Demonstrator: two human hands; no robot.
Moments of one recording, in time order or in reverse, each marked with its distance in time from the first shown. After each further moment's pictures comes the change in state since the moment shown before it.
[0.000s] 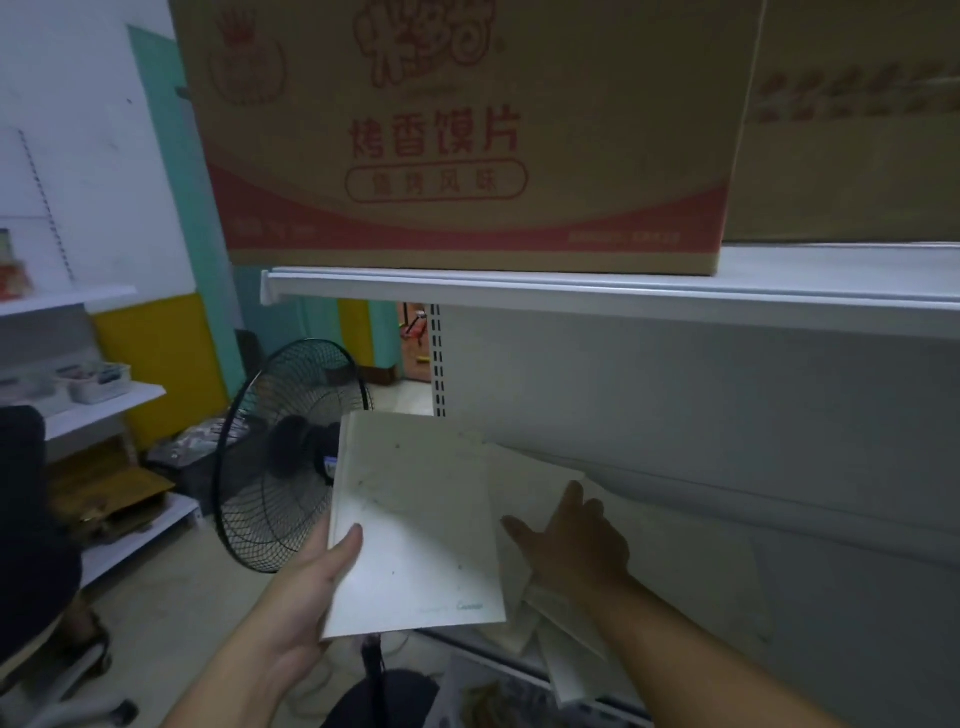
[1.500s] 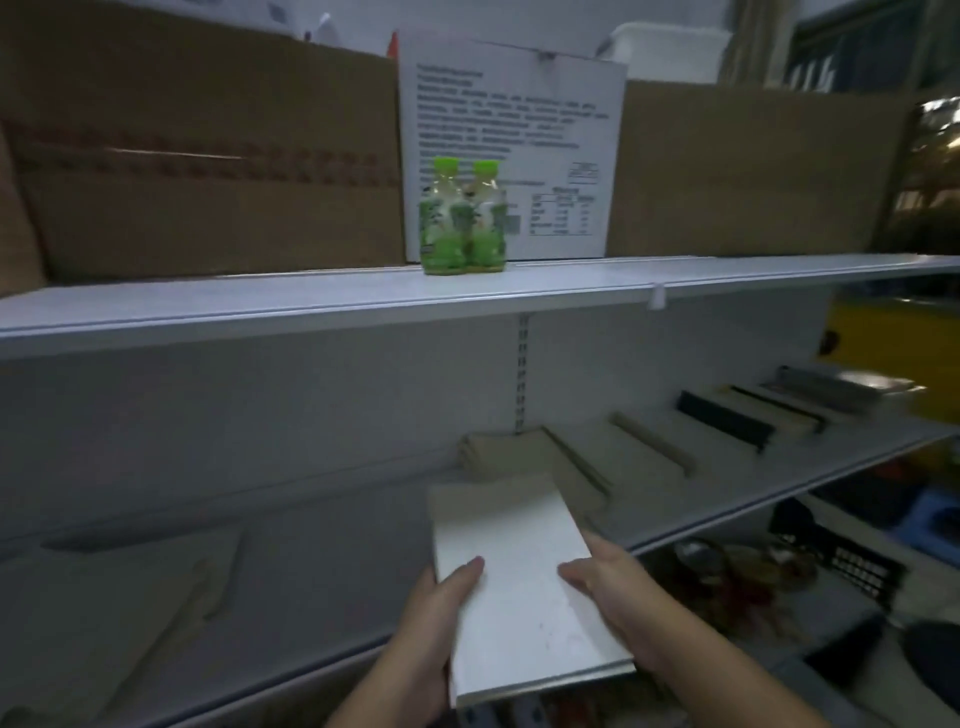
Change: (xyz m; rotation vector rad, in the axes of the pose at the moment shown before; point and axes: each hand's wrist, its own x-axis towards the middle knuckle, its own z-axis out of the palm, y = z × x) left_hand -0.217 -0.173 0.452 0.018 -0.722 -0.413; right_hand -0.256 0.423 -0.217 1.150 0.214 0.391
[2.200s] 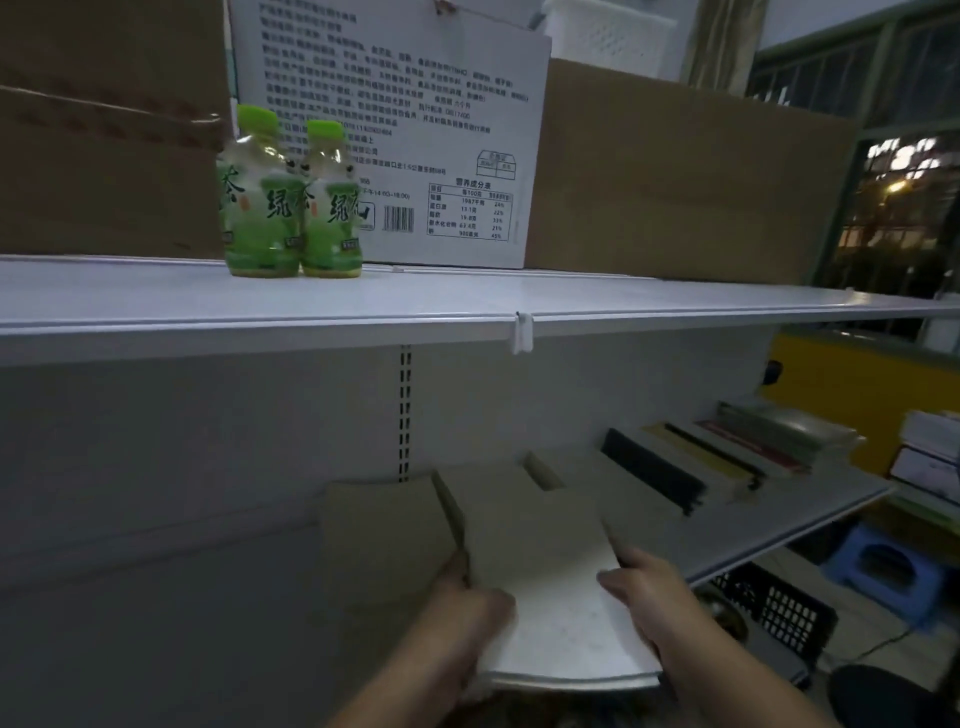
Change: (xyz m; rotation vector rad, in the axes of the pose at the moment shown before) left_hand 0.154 -0.036 0.176 0.389 -0.117 0.076; right_hand 0.087 -0.030 -0.211 -0.034 0.281 0.051
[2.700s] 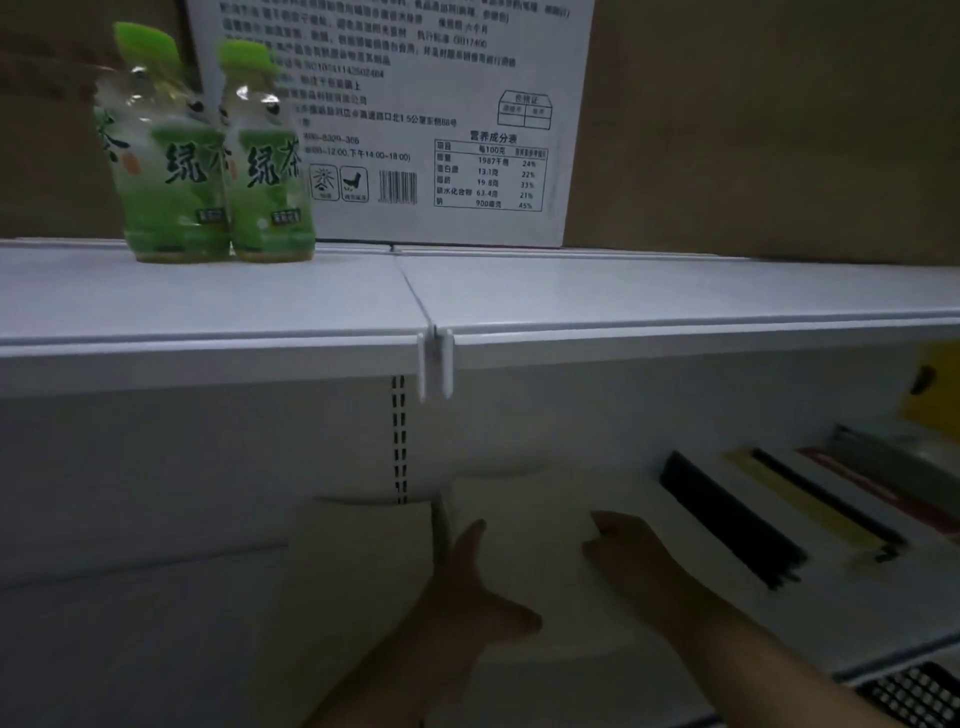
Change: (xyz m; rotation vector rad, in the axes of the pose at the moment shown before) left_hand 0.123 0.009 0.023 0.296 0.129 -0.094; right_hand 0.170 -0.023 -0.010 -0.258 -0.180 -0.146
